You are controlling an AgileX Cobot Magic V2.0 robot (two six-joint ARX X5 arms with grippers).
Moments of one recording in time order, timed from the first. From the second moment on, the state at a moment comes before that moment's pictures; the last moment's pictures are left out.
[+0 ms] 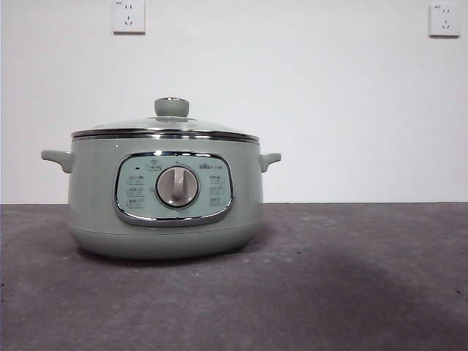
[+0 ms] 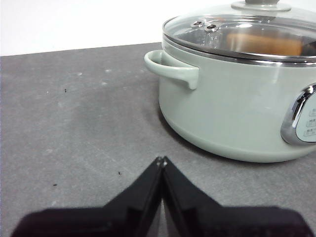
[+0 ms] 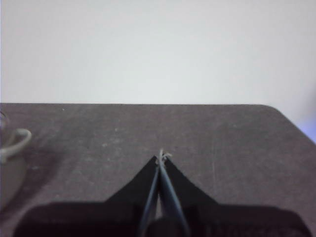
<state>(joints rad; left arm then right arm) 0.05 0.06 0.02 -0.16 0.26 0.05 0.03 0.15 0.38 -0.27 0.00 -0.04</state>
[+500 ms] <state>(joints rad) 0.05 0.06 0.02 -0.16 0.26 0.05 0.03 0.01 0.04 -0.14 0.00 -0.01</state>
